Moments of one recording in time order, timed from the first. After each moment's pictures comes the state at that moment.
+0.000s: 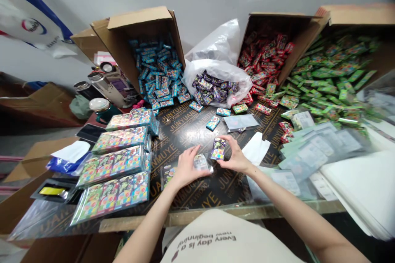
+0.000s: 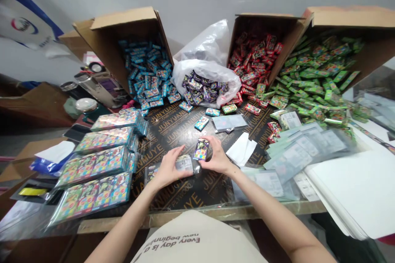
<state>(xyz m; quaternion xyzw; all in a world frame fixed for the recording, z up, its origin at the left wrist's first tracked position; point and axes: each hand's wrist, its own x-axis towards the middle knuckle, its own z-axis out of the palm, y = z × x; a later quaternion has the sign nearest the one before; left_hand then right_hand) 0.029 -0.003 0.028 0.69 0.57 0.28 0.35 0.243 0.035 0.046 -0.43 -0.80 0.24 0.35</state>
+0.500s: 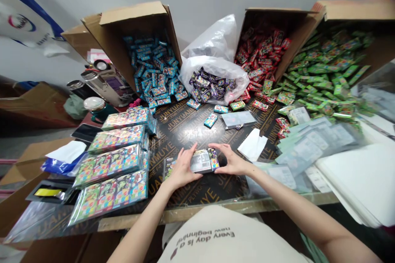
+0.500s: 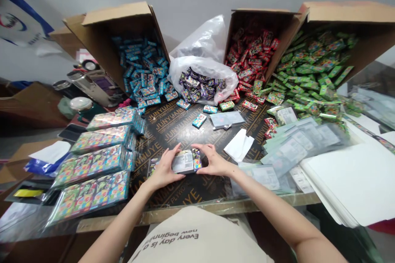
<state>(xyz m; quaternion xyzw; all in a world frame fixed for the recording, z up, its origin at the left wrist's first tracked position) 0.011 -0.009 0.027 0.80 0.50 0.22 0.25 0.252 0.025 0.032 -0.34 -0.85 0.32 0.23</state>
